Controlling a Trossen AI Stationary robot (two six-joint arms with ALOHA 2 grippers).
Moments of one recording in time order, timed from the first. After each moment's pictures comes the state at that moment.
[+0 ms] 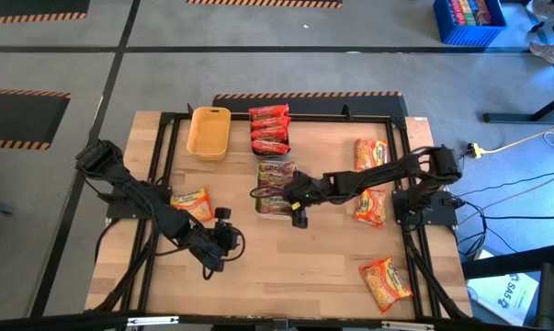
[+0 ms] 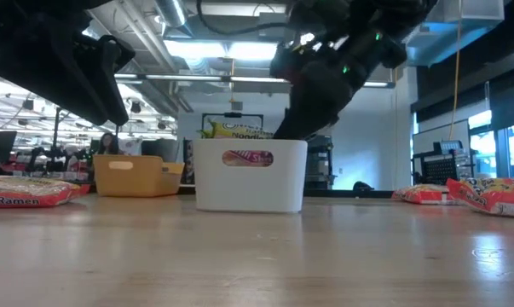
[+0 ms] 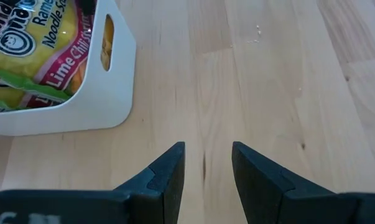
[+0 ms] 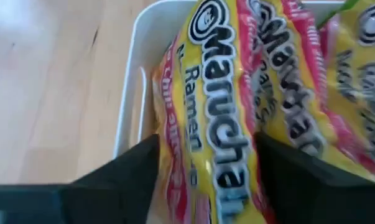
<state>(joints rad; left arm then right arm) -0.62 1.46 0.81 -0.33 -0.50 -0.35 0.05 1.75 1.00 -0.04 0.02 0.05</state>
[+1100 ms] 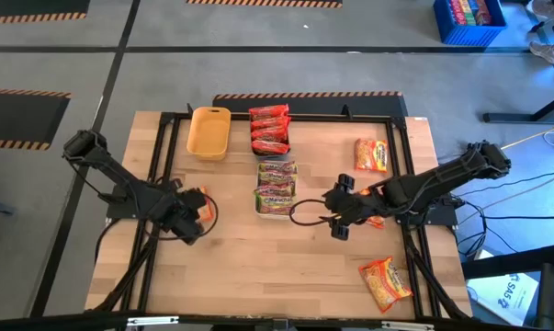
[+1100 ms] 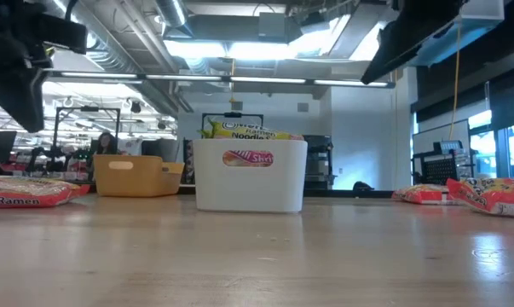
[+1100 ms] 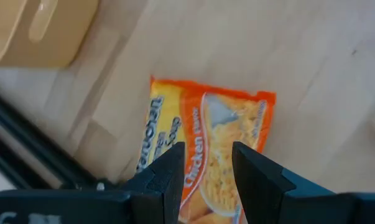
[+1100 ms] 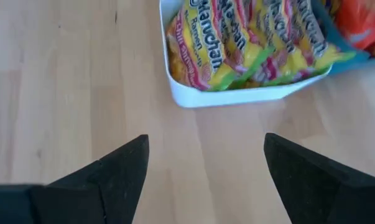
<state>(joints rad) -0.58 1.23 0.81 -1.21 -0.44 -1.12 0.35 1.29 0.98 -0.60 0.36 0.36</state>
